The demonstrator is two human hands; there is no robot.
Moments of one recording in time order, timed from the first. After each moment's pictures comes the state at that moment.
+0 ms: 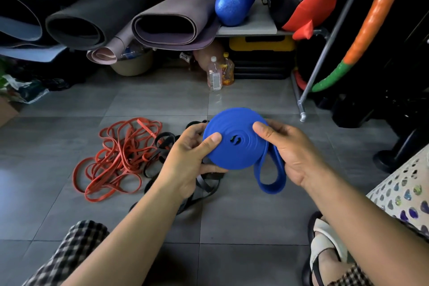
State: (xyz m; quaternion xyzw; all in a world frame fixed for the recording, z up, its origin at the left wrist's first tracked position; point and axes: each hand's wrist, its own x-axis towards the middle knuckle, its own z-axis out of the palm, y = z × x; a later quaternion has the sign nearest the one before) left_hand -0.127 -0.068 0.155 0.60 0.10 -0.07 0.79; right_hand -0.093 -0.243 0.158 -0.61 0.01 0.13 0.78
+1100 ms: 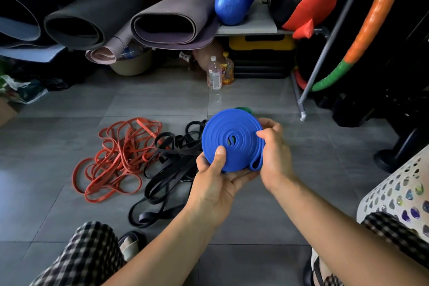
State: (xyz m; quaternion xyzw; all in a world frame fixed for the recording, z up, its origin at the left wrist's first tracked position) left_hand -0.145 -0.112 0.132 0.32 0.18 -0.08 0.93; right_hand -0.098 -0.203 0.141 -0.60 0.11 -0.02 0.79
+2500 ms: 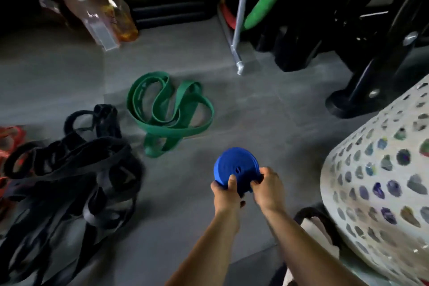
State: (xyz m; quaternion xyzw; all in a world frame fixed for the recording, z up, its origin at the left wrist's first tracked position) left_hand -0.020 -0.319 -0.161 0.60 0.36 -0.29 0.65; right_hand -0.025 -0.403 -0.179 -0.86 0.36 0.10 0.35
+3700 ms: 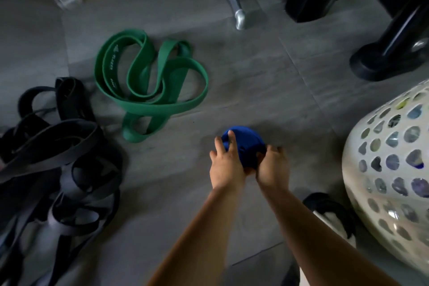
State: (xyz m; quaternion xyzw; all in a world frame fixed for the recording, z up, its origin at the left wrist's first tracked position) left_hand 0.028 -0.326 -0.226 0.92 -0.03 -0.30 0.25; right_hand -0.004 -0.417 -0.246 -0.86 0.37 0.09 0.34
